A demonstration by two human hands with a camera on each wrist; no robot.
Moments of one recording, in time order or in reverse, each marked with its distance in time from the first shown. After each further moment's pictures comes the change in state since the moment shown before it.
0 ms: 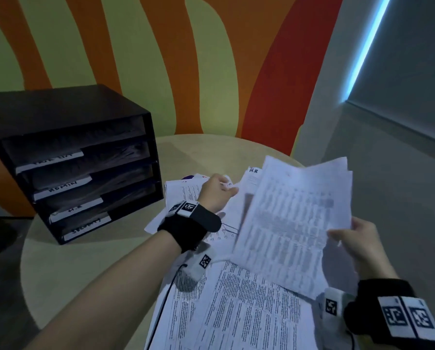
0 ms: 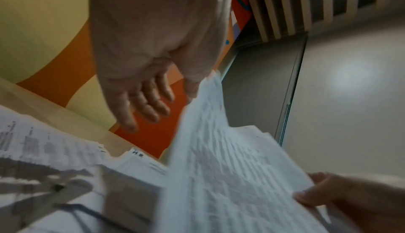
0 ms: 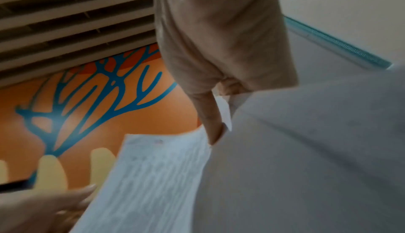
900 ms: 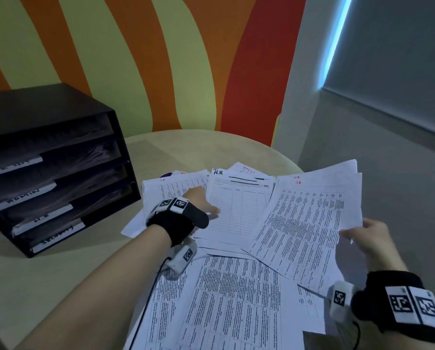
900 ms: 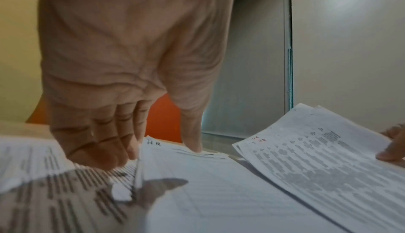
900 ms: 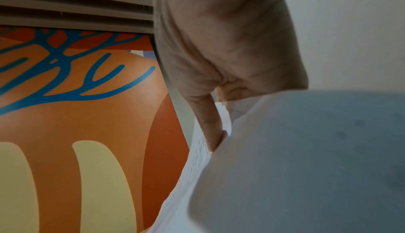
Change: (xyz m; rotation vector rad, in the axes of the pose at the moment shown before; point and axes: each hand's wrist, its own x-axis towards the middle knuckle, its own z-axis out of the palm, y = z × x) left_hand 0.009 -0.015 0.016 0.685 -0.256 -0.063; right_hand 0.002 0.021 -0.053 0.014 0.139 0.230
